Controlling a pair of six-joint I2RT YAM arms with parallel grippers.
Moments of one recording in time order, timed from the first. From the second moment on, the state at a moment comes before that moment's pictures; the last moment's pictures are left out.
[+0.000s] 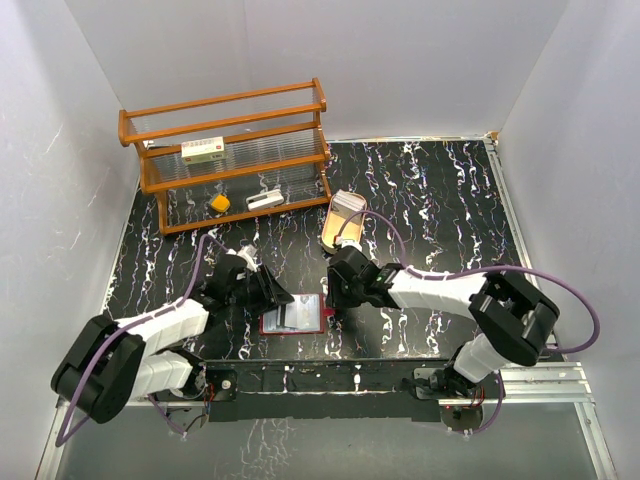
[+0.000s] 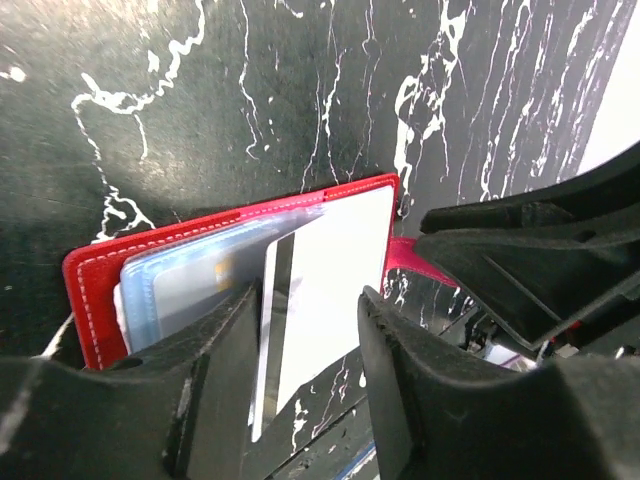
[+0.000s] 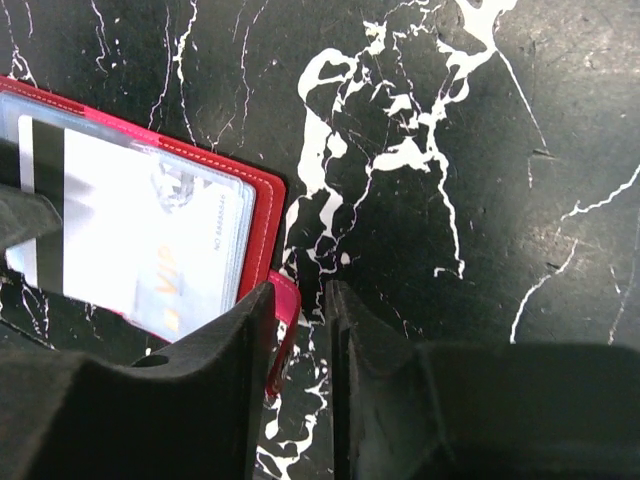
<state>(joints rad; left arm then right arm) -0.52 1.20 0.29 0.16 0.35 -0.93 0.90 1.53 0.76 -0.17 0.03 0.71</state>
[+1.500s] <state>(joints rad) -0.52 1.15 0.34 0.01 0.35 -0.95 0.92 1.51 0.76 -0.16 -0.06 0.73</state>
